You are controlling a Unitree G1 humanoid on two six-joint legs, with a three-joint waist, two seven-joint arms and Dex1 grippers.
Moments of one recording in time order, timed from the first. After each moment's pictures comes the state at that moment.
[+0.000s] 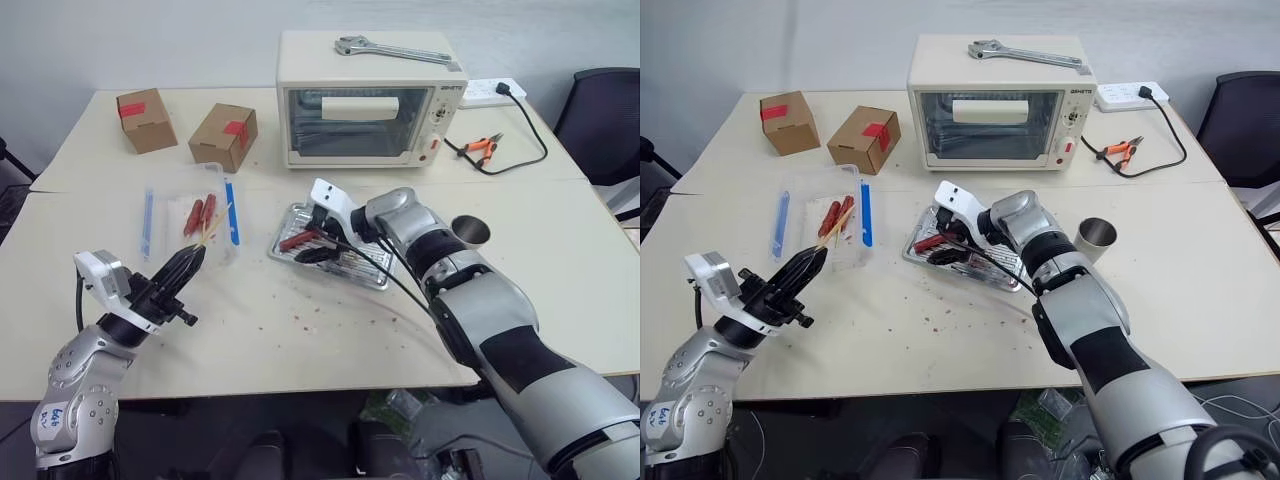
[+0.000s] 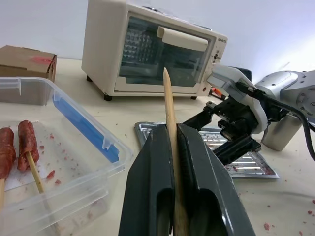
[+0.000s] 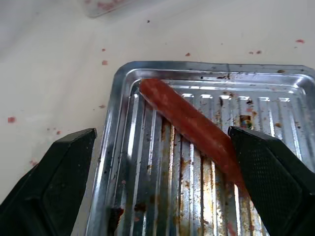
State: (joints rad) left arm 0.01 0.44 0.41 -0.30 -0.74 0.29 -0.62; right arm -1.35 -0.13 0.26 1.27 -0.10 0.14 1.14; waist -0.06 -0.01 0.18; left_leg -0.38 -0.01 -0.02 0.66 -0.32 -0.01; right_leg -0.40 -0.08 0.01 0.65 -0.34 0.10
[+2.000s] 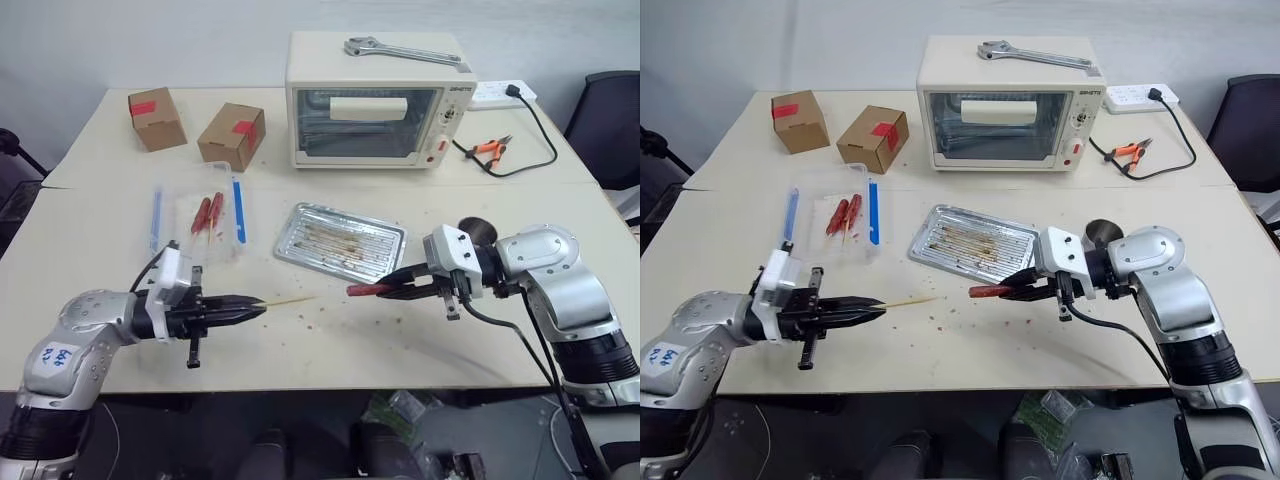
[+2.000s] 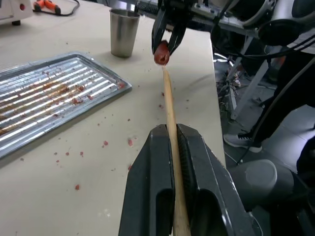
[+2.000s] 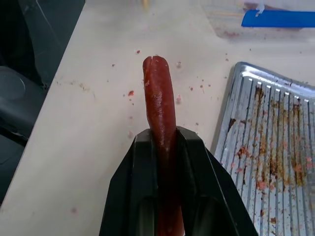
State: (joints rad) left arm -0.18 0.78 0.10 -0.20 -0.67 0.39 -1.19; right arm -0.57 -0.71 0.11 -0.11 0.27 0.30 1.43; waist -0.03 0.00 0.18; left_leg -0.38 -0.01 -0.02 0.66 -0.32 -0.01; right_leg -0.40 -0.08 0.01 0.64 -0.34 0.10
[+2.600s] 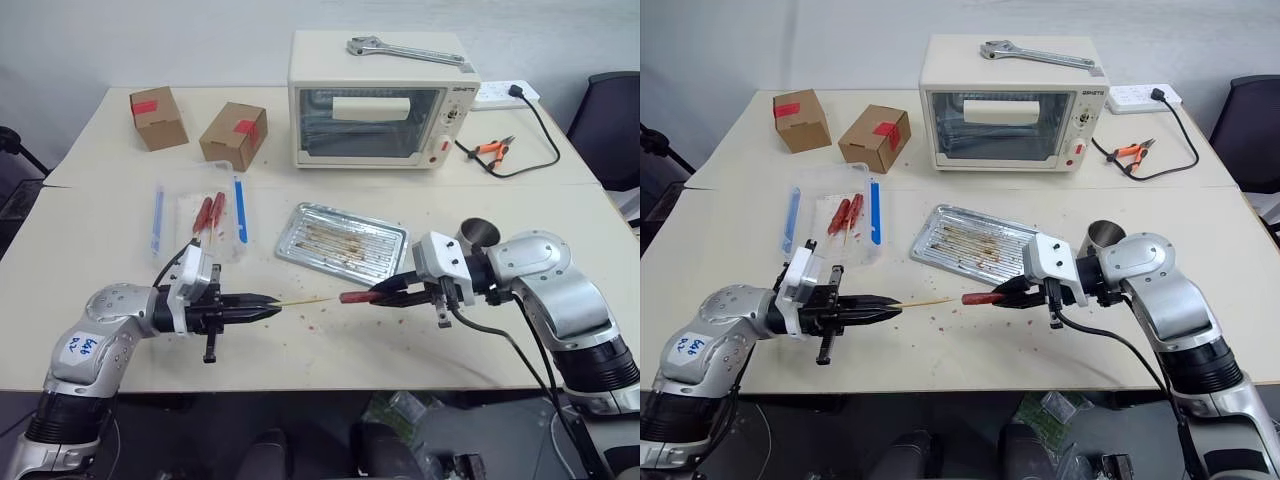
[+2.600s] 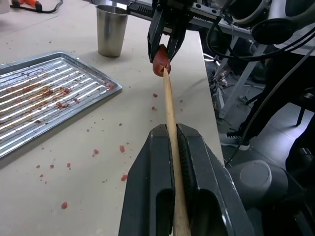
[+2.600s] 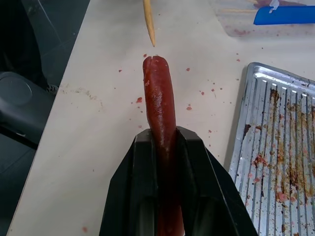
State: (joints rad) left arm -0.24 0.72 0.06 -0.18 -0.64 0.40 -1.19; right arm -0.56 -0.73 0.16 -0.18 0.28 0.37 1.38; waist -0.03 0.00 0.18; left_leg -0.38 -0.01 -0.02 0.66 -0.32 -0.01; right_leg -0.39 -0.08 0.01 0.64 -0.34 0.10
